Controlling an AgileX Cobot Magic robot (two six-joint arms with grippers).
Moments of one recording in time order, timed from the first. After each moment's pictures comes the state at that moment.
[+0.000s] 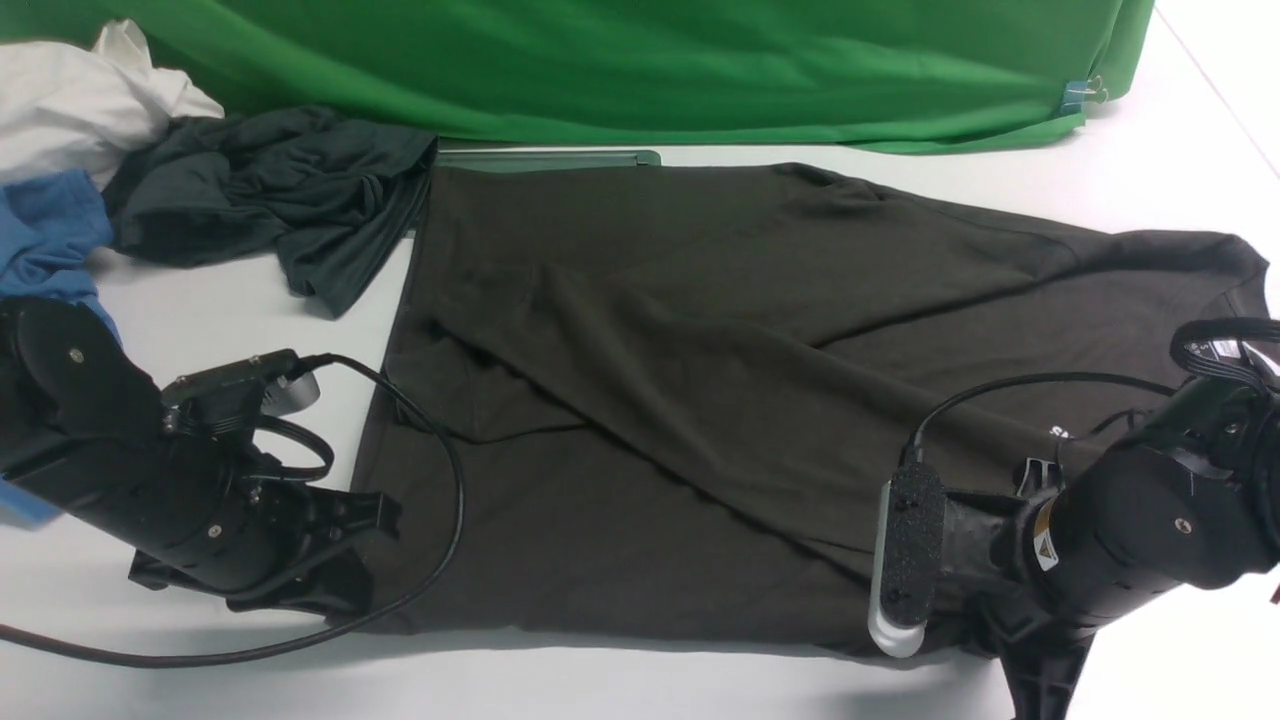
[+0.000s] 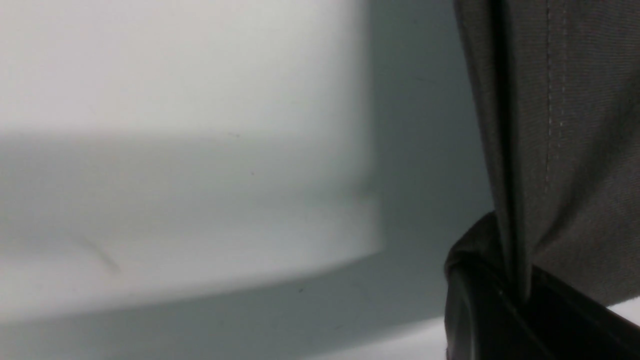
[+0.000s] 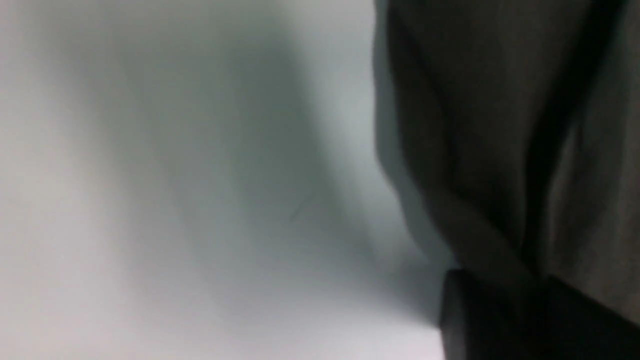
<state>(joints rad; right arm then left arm) 0.55 1.61 -0.73 -0.11 0.59 -0.69 -0.03 1.52 -0.73 -0.44 0.74 0.23</state>
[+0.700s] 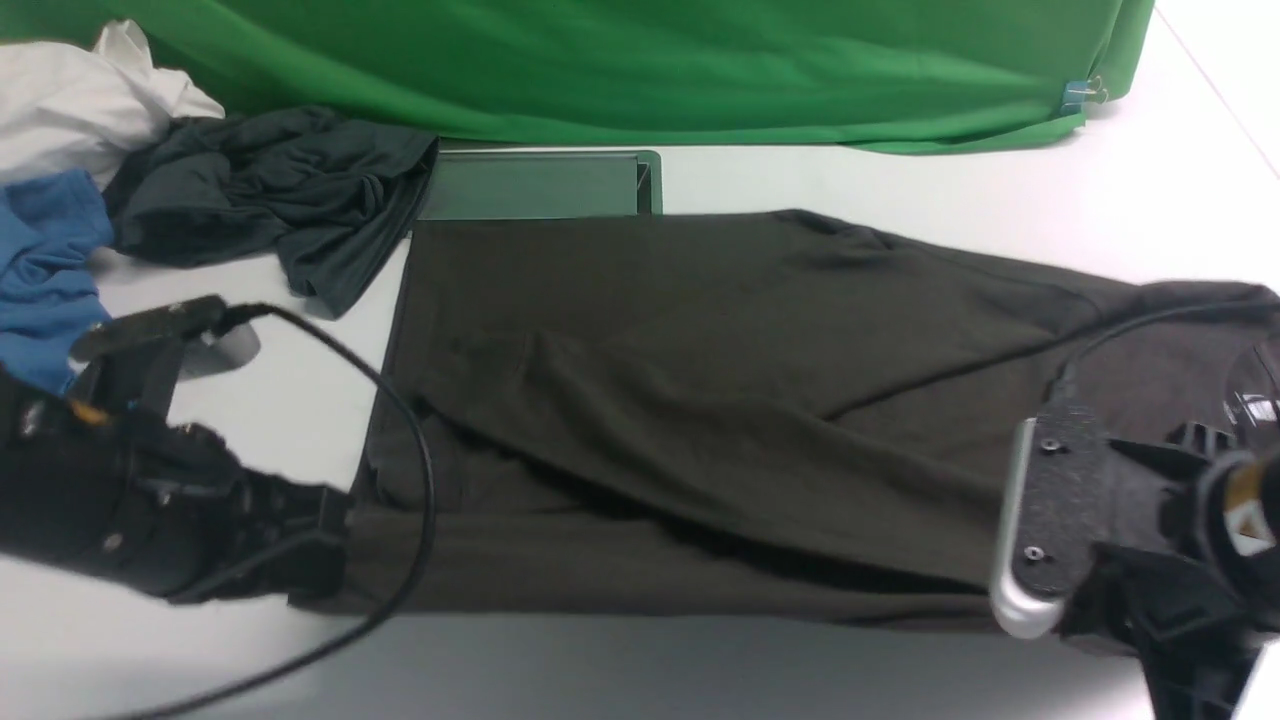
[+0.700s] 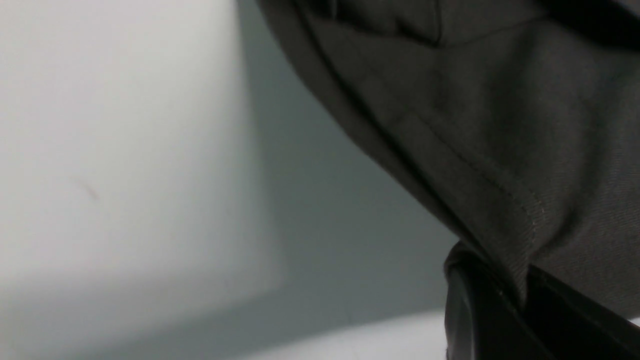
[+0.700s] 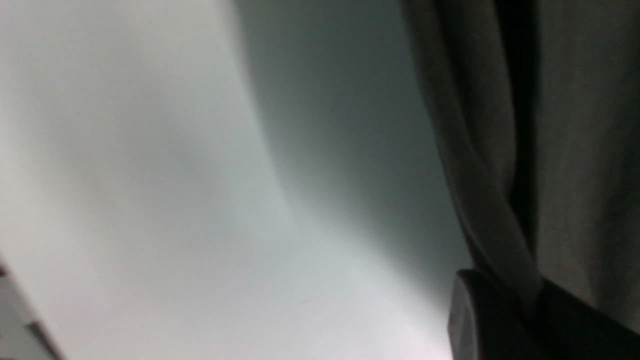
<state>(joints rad) 0.55 1.20 -0.75 -0.04 0.93 -0.61 -0.03 1.18 -0.71 -0.43 0.89 0.22</state>
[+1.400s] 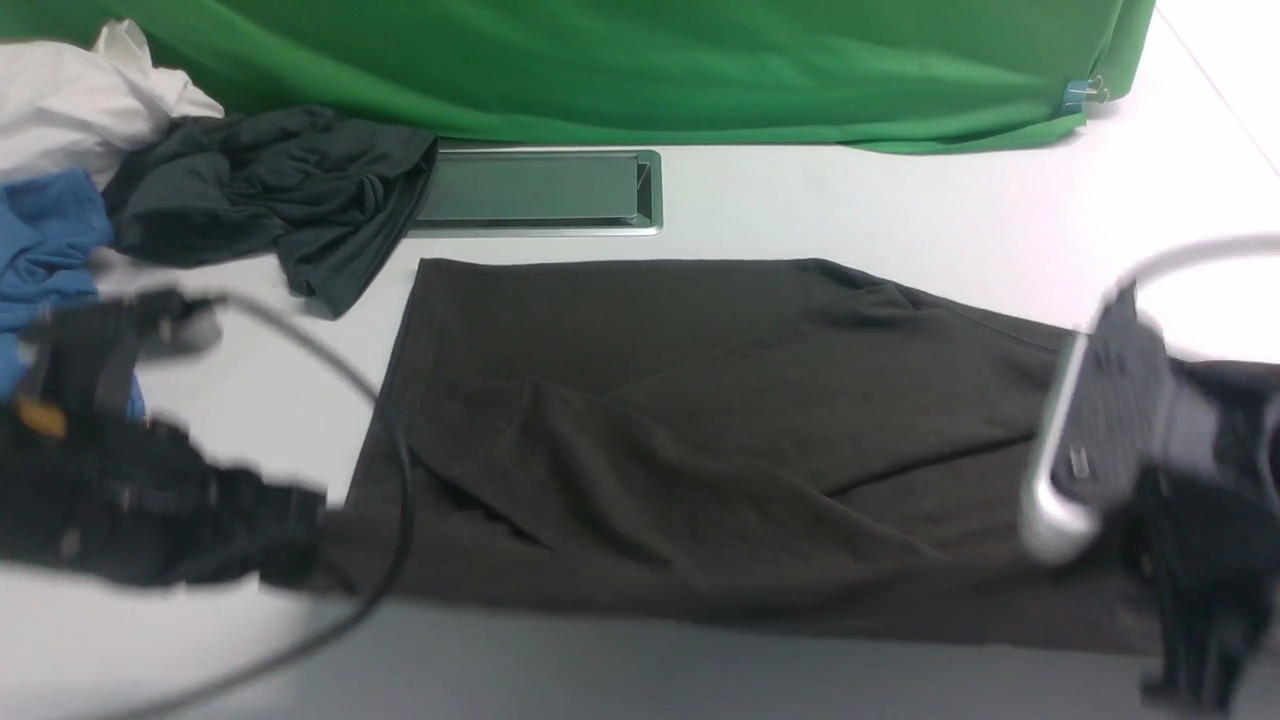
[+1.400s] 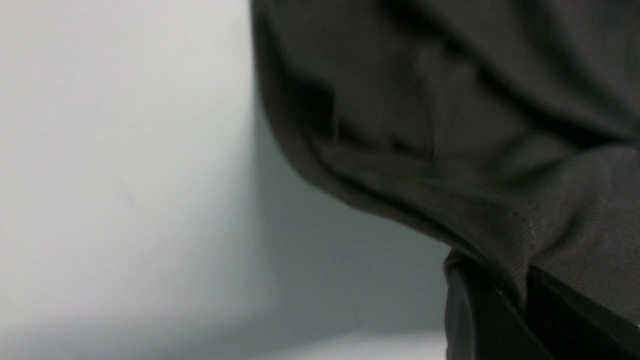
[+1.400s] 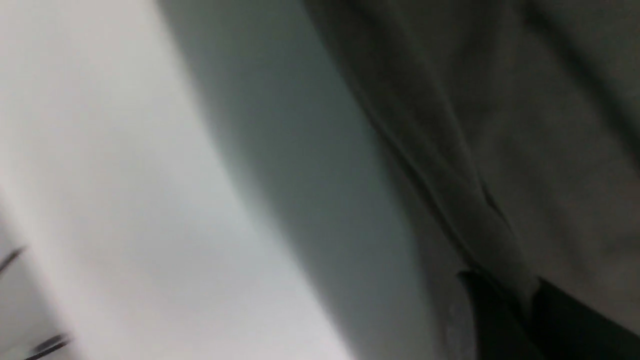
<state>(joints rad) 0.48 1.20 -0.90 0.05 0.99 -0.63 -0.03 1.15 -0.79 -0.38 0.90 0.19</state>
